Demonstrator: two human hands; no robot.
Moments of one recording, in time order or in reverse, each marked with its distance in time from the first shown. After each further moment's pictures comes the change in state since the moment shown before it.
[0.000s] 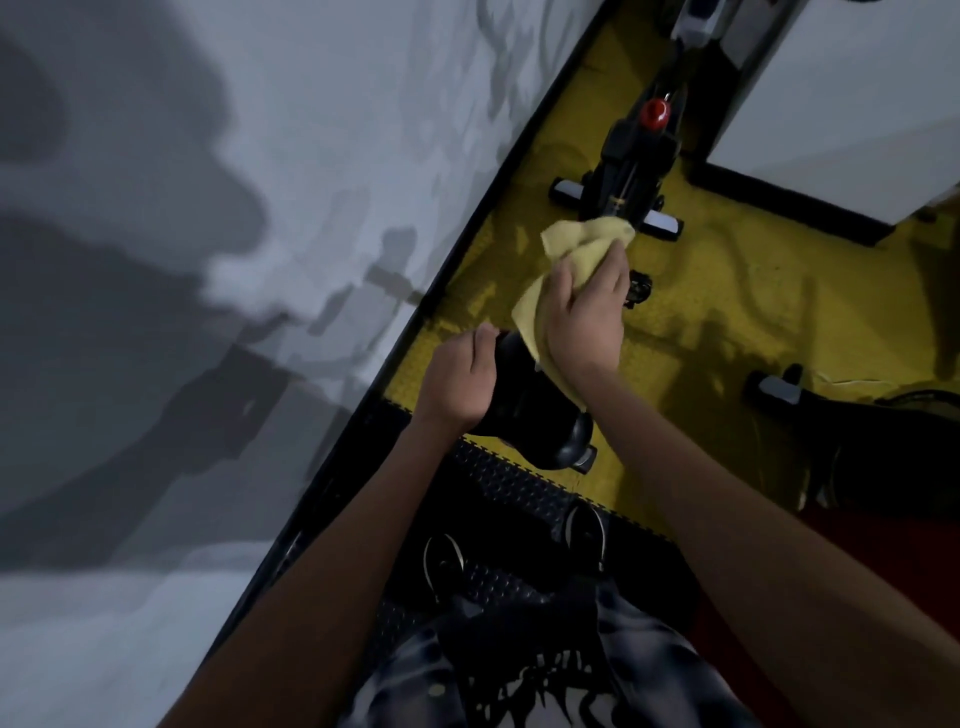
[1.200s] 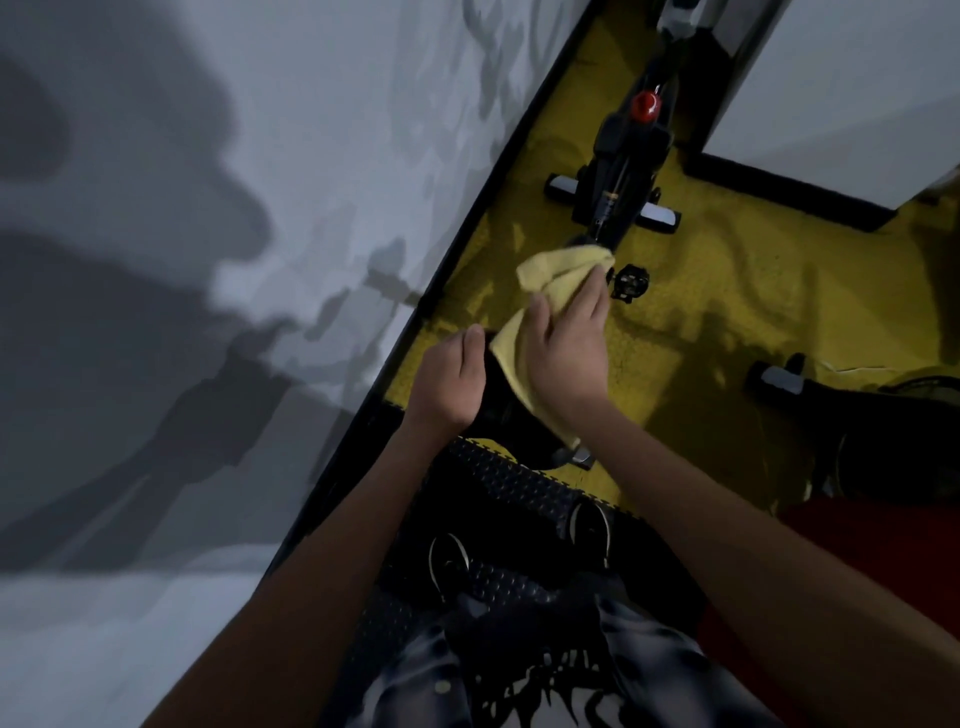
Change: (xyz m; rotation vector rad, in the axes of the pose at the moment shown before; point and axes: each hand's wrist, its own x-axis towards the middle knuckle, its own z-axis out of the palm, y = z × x) left_hand 0.004 -0.011 0.005 -0.042 -0.009 0.002; right_hand -0.028 0.011 -0.003 -0.050 -0.106 -0.021
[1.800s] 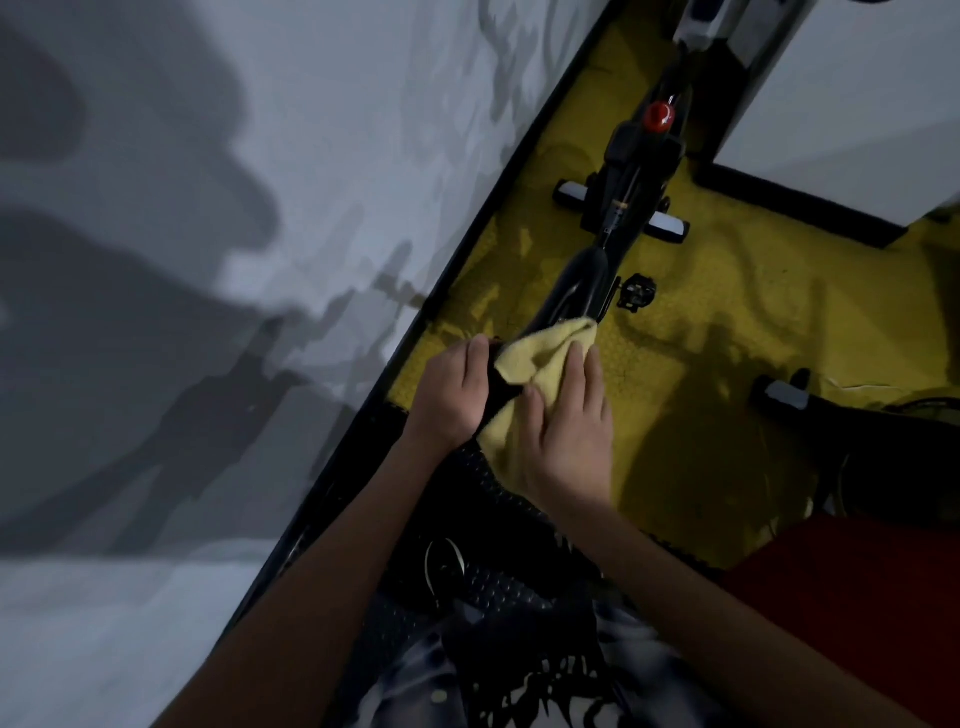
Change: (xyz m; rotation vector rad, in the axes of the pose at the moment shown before) left_hand 0.003 -0.008 0.001 -0.016 0.025 0.114; right_hand -0.075 0.010 -0.005 -0.125 -0.020 -0.087
